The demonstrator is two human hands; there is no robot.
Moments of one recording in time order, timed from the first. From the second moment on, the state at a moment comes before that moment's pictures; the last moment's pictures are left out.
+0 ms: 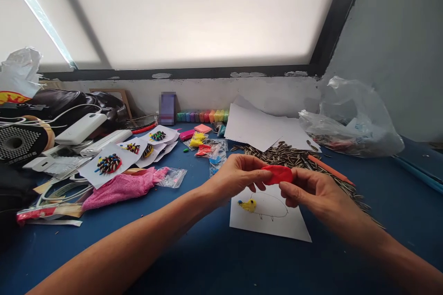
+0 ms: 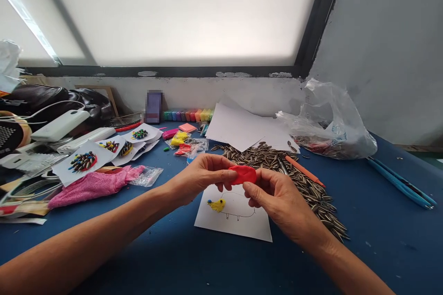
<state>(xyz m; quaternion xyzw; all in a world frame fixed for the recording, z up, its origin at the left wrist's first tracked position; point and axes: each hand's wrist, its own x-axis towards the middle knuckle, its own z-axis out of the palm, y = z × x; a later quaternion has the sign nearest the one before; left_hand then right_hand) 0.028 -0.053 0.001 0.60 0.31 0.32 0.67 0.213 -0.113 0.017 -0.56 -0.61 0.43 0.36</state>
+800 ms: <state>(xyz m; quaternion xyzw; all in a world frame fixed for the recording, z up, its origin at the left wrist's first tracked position) 0.031 -0.054 -0.003 0.60 0.31 0.32 0.67 0.206 -0.116 0.006 -0.56 -0.56 0.49 0.37</state>
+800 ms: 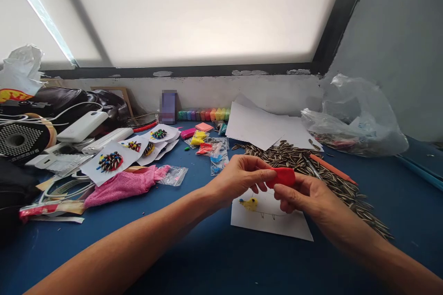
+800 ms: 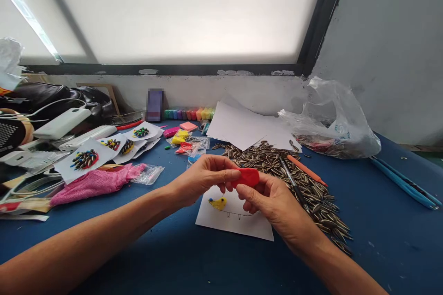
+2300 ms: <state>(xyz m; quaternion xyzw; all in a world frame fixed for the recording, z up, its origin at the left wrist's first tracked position) 0.025 -0.042 -0.008 0.62 0.31 0.29 0.66 0.215 -0.110 0.012 -0.59 -0.57 0.44 0.35</state>
